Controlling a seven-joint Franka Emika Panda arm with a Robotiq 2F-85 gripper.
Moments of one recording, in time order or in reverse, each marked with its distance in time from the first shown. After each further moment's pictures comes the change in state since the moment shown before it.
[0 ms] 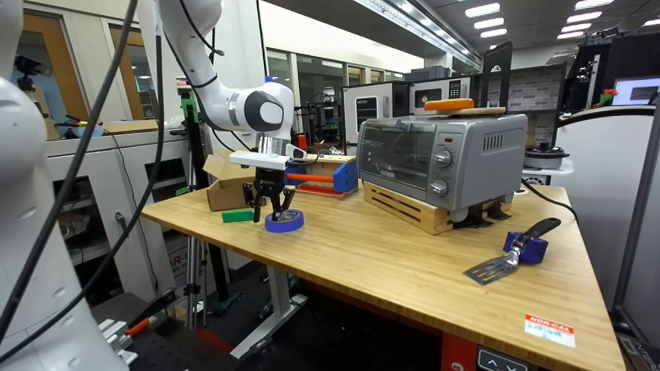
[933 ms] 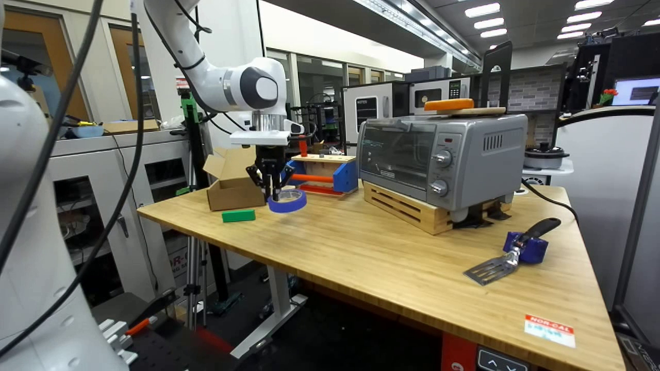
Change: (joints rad) arm 0.018 -0.112 0.003 0.011 -0.085 0.005 0.007
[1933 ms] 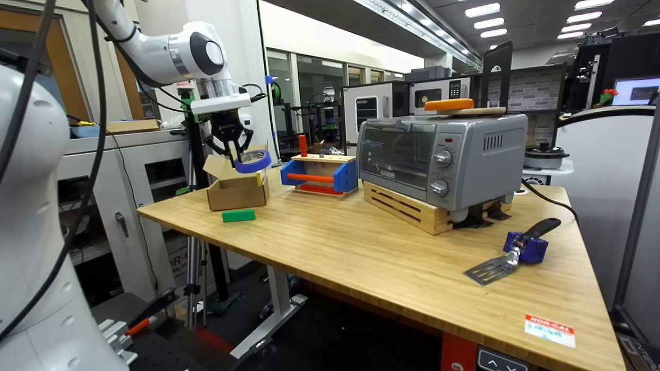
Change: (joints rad) arm 0.161 -0.160 0.104 0.021 -0.133 -0.009 -0.082
